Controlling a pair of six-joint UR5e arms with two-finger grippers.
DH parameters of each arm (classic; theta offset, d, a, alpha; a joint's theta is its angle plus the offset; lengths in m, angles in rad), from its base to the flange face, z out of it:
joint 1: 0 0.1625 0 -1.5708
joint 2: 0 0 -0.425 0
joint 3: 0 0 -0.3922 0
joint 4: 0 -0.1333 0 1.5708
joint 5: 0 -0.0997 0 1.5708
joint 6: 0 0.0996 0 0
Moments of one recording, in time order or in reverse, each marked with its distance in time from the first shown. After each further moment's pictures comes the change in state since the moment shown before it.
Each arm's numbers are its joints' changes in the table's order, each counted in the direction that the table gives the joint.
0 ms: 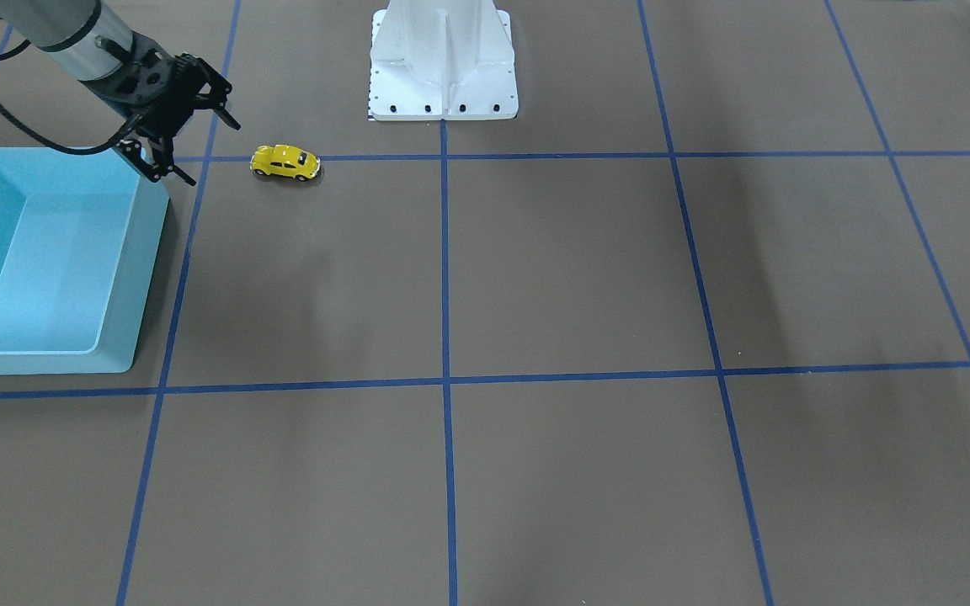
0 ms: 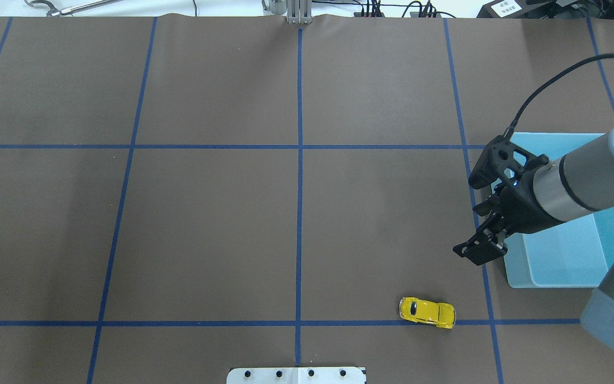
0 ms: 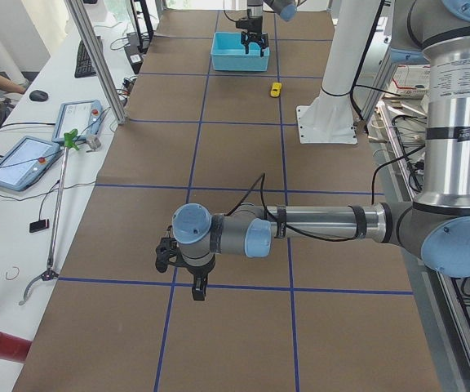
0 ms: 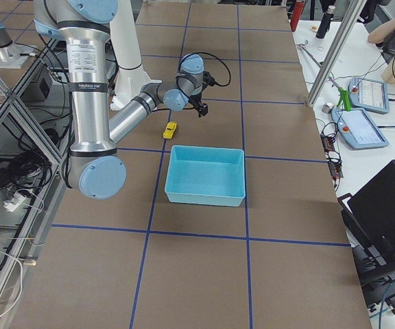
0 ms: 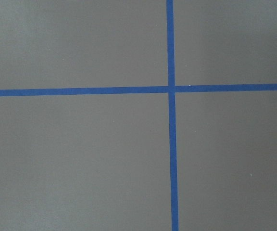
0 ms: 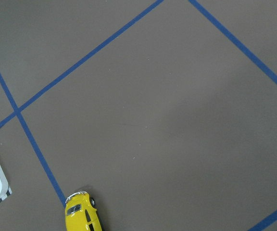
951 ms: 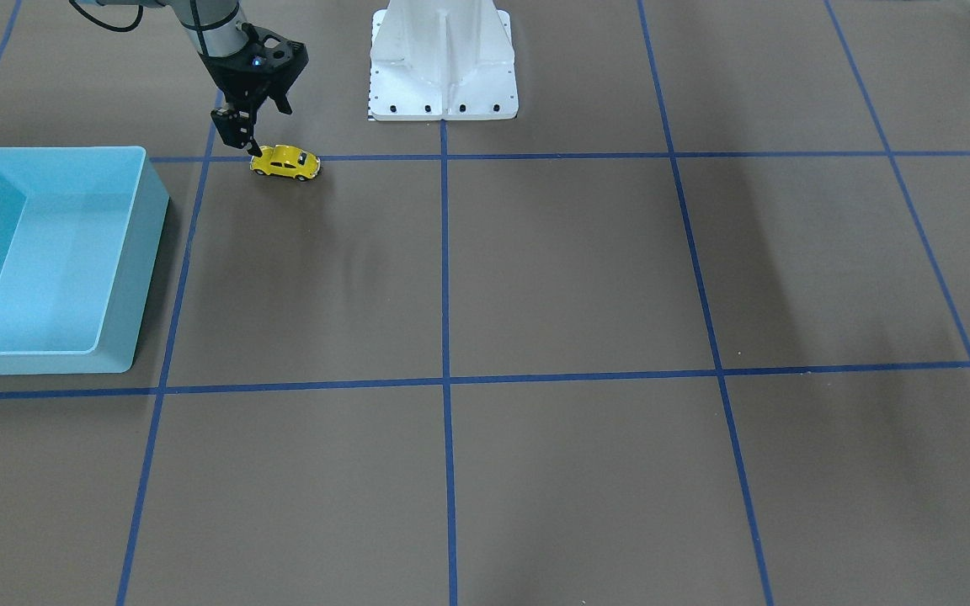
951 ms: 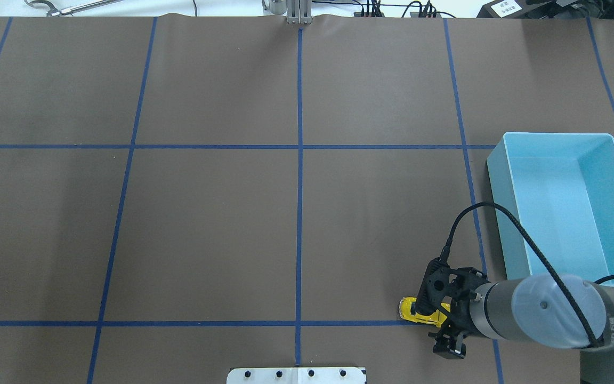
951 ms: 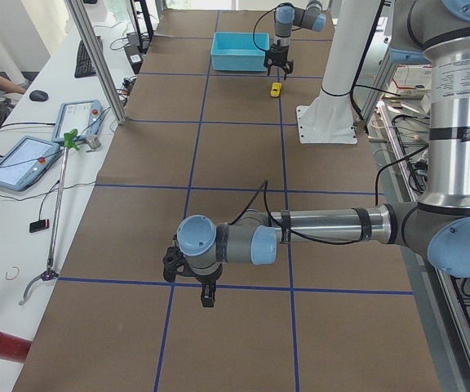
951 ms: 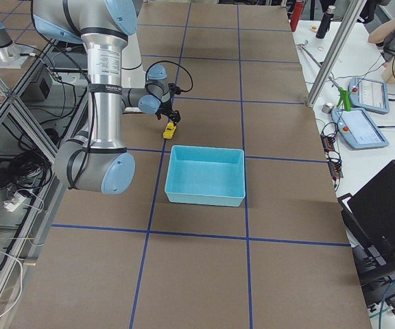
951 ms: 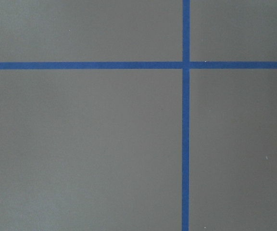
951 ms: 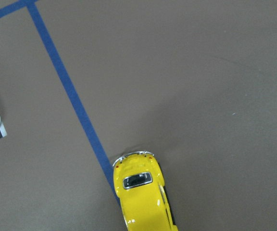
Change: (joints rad) left arm -0.001 -0.016 -0.006 -0.054 0.064 0.005; right arm -0.454 0.083 -0.011 0.003 0.453 0.041
